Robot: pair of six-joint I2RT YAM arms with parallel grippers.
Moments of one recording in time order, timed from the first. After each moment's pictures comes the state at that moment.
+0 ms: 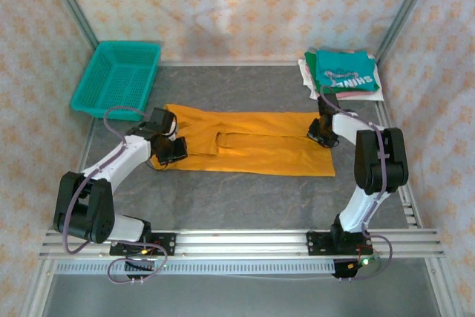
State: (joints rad) left arm -0.17 1.39 0.86 -0.69 0.21 -0.51; right arm 0.07 1.77 1.06 -0.55 0.01 0.66
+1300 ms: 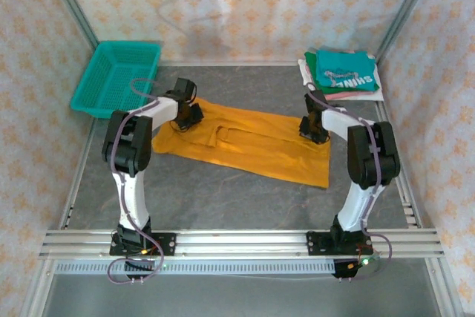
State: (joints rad) left arm -0.17 2.08 1.45 -0.50 0.08 -0.64; right arm 0.16 1.82 1.11 -0.57 0.06 0.59
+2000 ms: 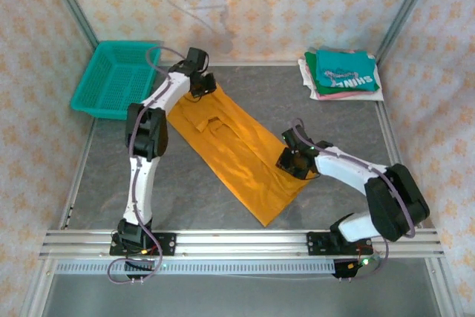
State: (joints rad) left arm -0.19 2.32 2.00 -0.69 0.12 -0.54; right arm 0.51 1.40 0.74 -0.50 -0.05 0.98
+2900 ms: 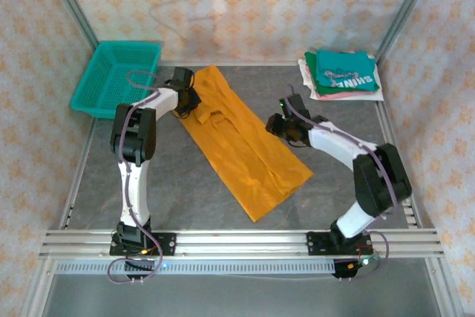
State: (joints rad) left arm -0.13 2.26 1.69 -0.45 0.01 -0.75; right arm 0.42 1.55 0.95 -0.28 -0.07 0.72
